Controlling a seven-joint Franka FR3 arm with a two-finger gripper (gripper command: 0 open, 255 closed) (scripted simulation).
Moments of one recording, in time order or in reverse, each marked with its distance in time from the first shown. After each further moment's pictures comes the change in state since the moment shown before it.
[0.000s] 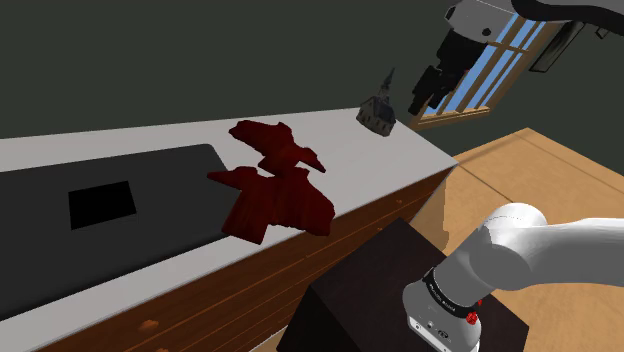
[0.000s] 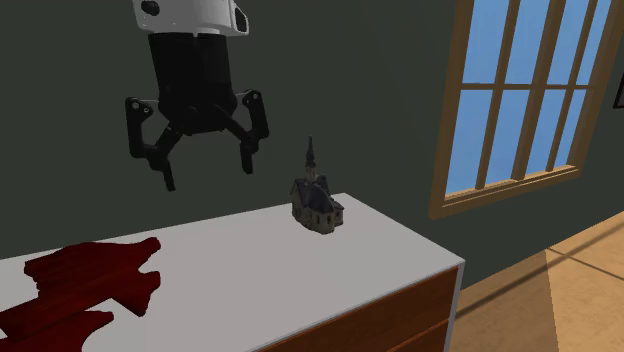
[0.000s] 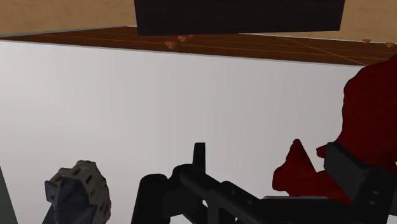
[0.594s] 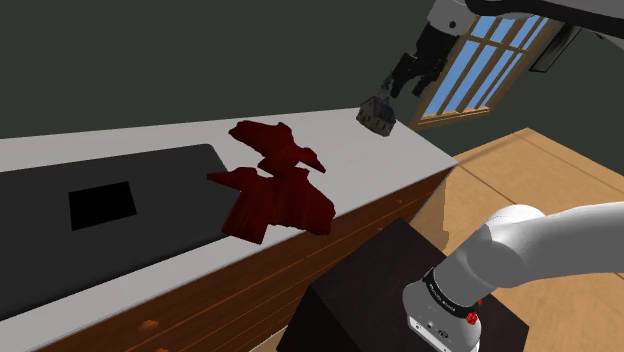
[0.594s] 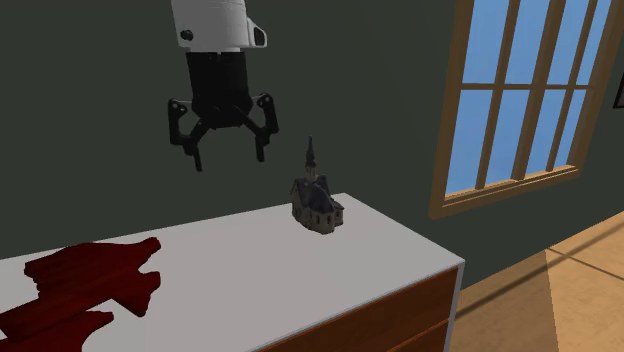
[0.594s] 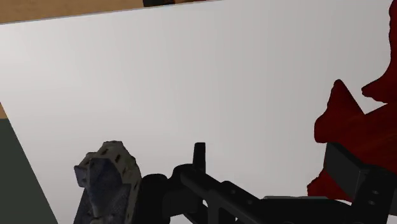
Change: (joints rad) arm -0.069 0.200 -0.042 0.099 -0.031 0.145 0.061
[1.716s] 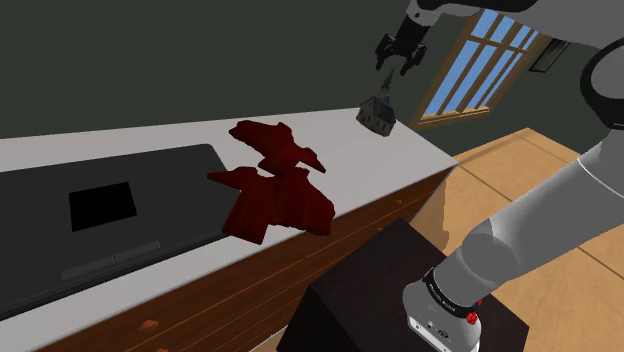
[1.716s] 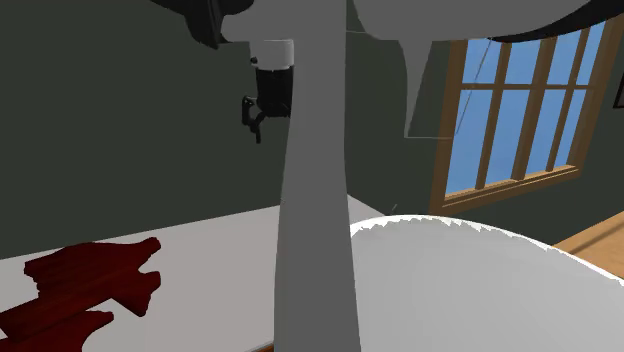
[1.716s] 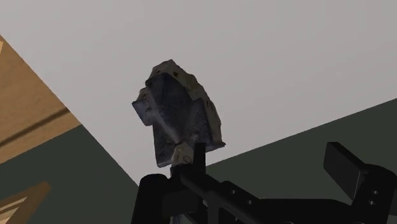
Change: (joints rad) arm -0.132 0.497 -0.126 0.413 -0.002 0.193 0.132
